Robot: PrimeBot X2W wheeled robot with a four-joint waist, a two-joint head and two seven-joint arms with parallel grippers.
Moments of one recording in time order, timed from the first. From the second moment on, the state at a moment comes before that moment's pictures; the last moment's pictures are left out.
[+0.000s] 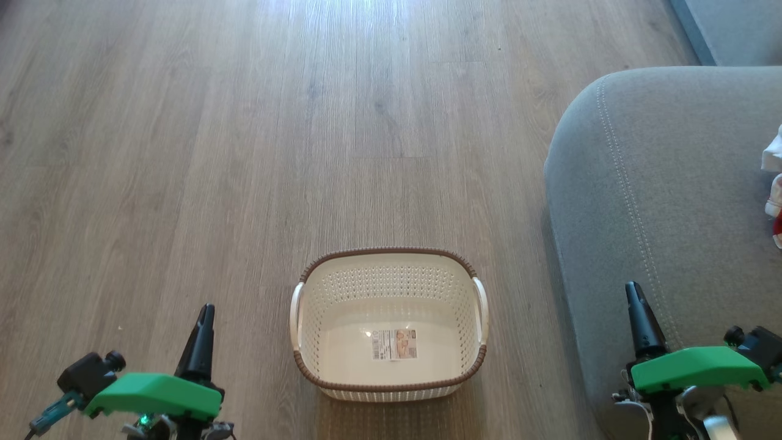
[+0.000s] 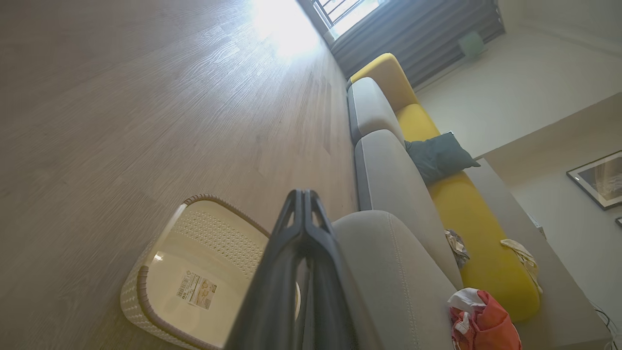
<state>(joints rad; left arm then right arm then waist) 0.02 0.05 -0.01 0.25 -0.99 -0.10 -0.06 0.01 -0.05 -0.03 0.25 1.00 0.13 -0.08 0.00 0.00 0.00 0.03</state>
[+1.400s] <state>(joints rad) -0.03 0.05 0.06 0.27 -1.44 -0.12 0.06 -0.03 -0.05 -0.09 0.27 1.46 0.13 0.05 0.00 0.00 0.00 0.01</state>
